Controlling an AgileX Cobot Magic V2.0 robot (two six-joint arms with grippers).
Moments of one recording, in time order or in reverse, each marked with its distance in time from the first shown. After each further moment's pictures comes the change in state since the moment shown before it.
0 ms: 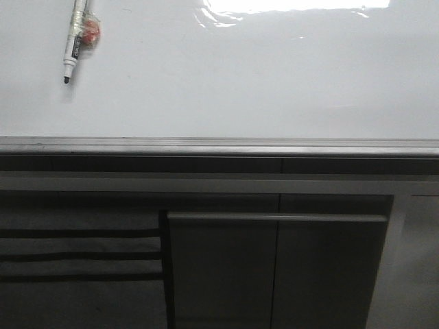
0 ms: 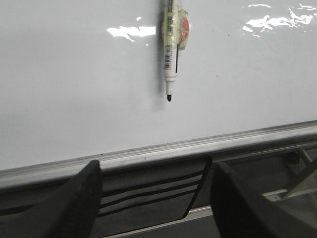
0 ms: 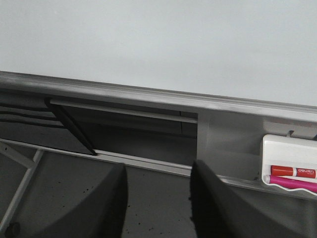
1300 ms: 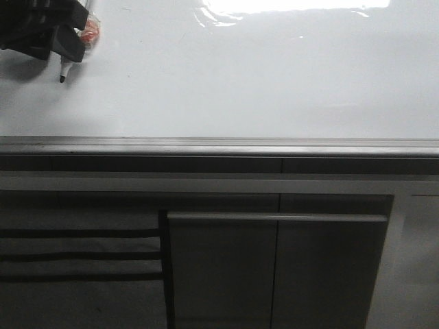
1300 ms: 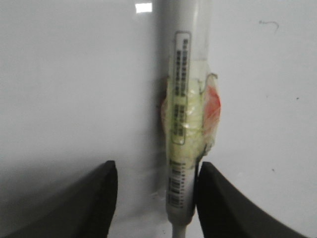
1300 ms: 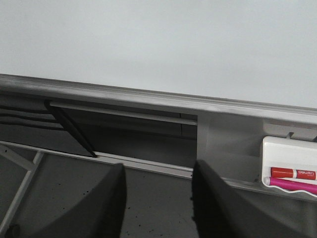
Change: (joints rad) left arm -0.044 0.587 -0.359 0.058 -0.169 0.002; right arm 0.000 0.000 0.000 0.004 -0.005 -0.002
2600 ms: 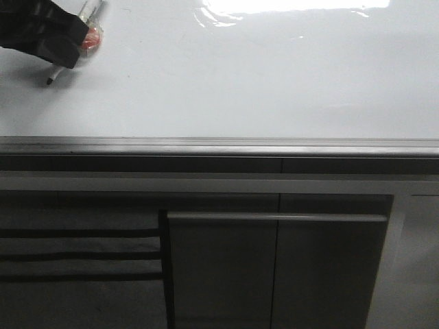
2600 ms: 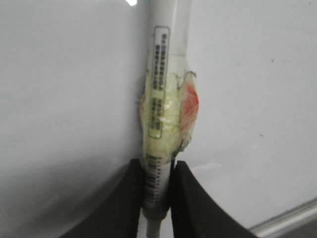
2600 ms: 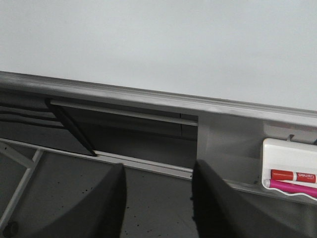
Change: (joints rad) left arm -0.021 -0.020 -0.005 0.172 0.095 0.002; right arm 0.000 0.000 0.000 0.025 -0.002 -0.048
